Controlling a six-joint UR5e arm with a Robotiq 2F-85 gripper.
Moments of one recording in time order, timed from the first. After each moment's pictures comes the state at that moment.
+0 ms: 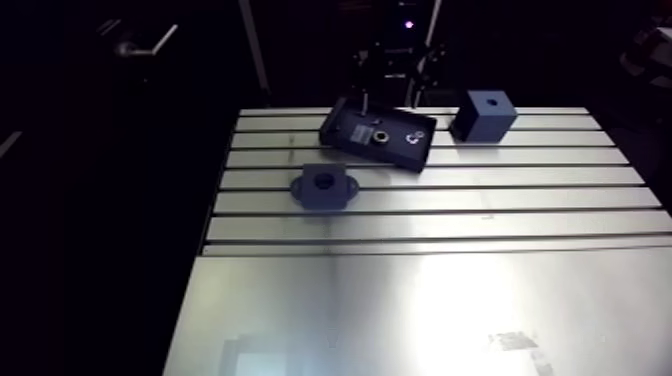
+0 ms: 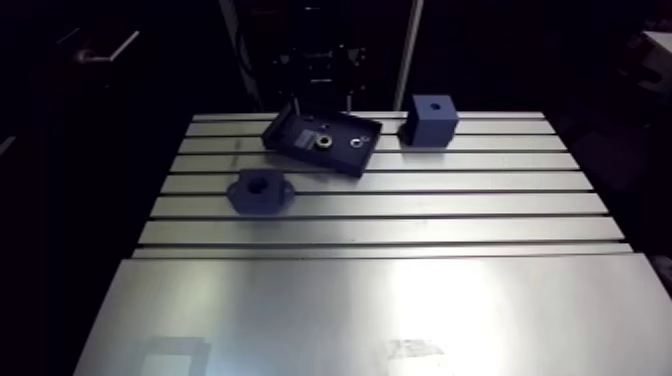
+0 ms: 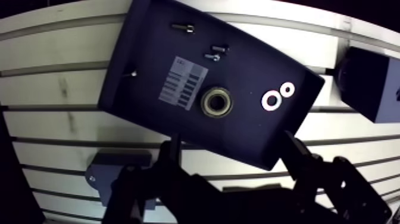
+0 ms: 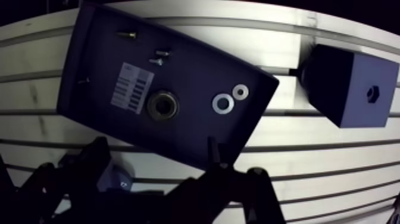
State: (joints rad) arm -0.04 -1.08 1.62 -2.07 -1.60 -1.64
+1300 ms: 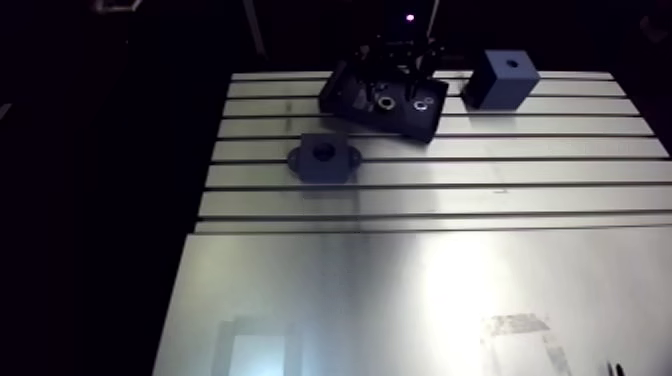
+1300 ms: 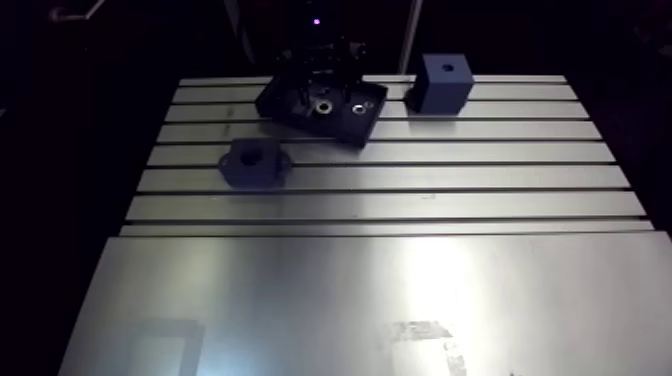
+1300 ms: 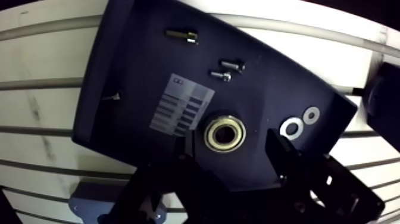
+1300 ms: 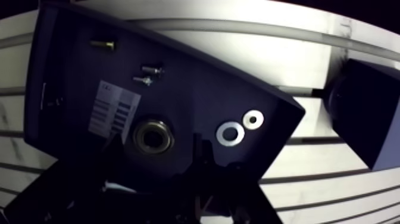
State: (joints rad) arm -0.04 -0.98 1.61 -2.13 -1.61 -1.65
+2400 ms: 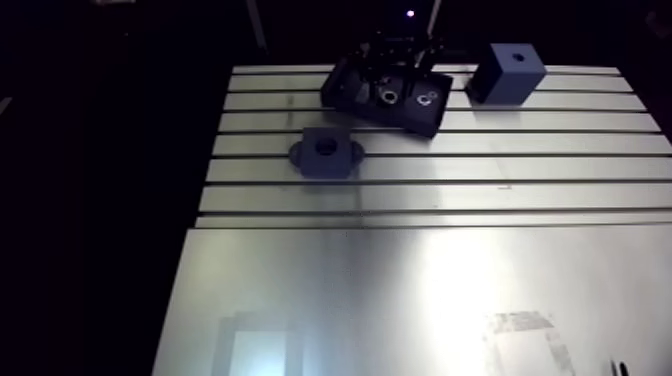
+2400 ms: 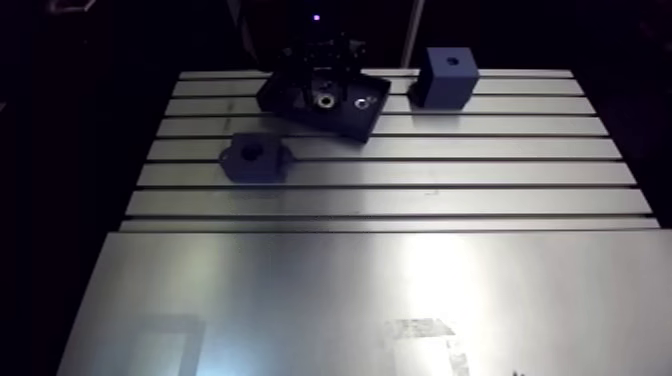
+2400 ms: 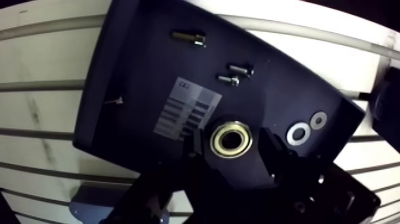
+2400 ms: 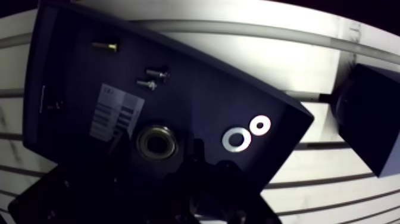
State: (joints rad) arm -0.03 -0.96 1.60 -2.13 -1.61 -1.65
